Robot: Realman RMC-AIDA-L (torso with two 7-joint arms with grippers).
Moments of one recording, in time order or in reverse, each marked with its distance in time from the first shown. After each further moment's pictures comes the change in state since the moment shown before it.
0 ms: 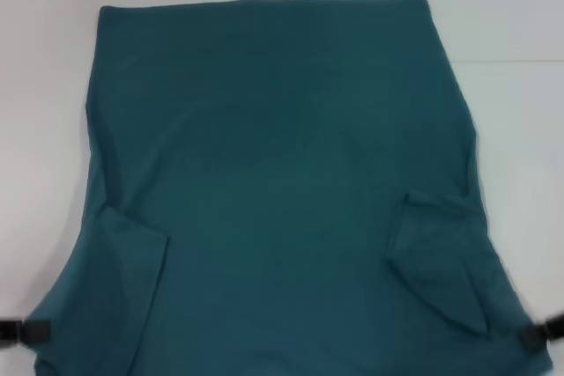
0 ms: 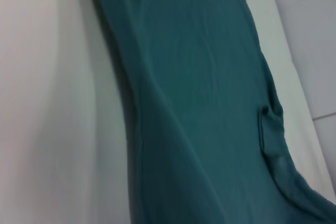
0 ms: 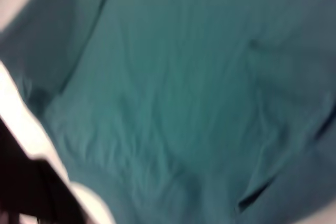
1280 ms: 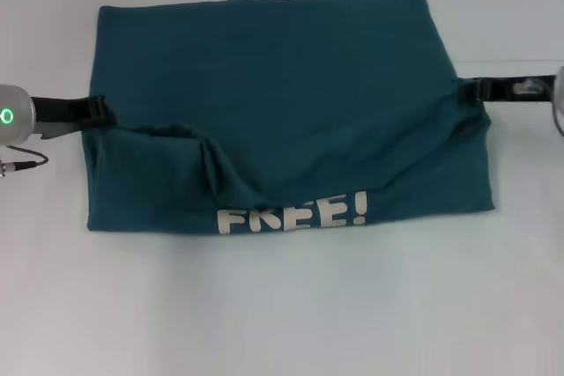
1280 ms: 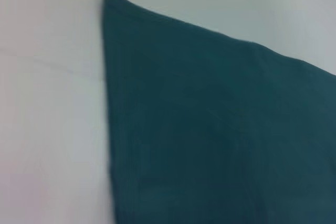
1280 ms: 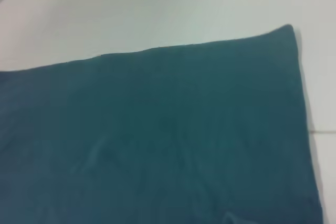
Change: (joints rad) left arm -0.420 0.019 0.460 -0.299 0.012 -1.063 -0.359; right arm 0.157 0.084 -0.178 0.099 0.214 1.045 0.163
